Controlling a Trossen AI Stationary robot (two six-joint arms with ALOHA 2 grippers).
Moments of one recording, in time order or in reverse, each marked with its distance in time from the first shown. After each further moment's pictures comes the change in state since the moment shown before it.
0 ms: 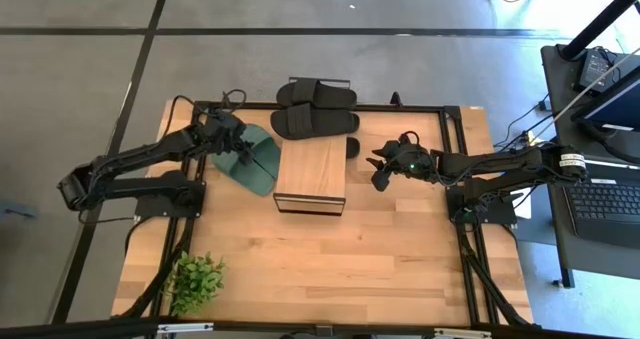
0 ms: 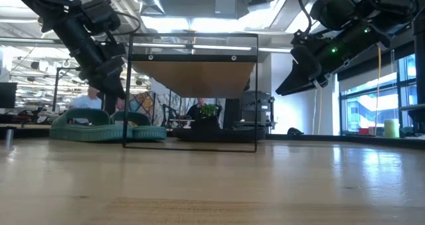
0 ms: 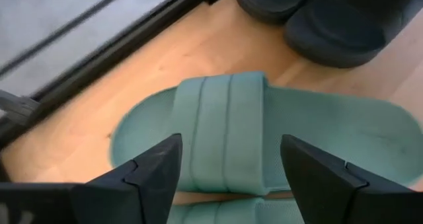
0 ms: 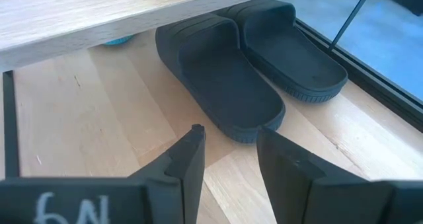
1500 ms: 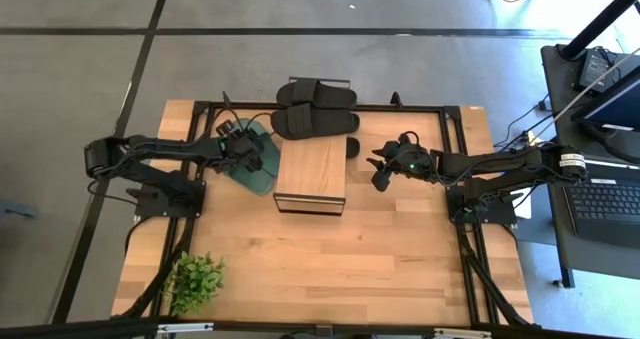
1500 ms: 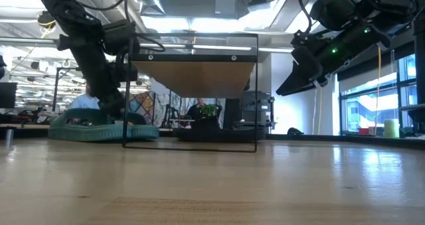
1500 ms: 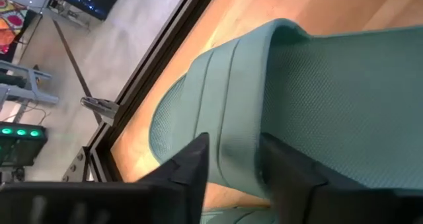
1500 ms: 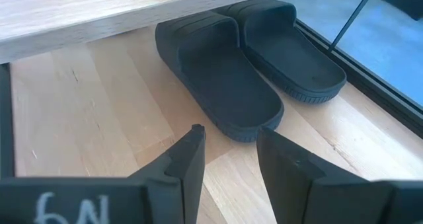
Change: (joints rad) left arm -0.251 0.347 0.000 0.104 -0.540 0.043; right arm -0.001 0.000 0.000 -0.006 0.000 -0.025
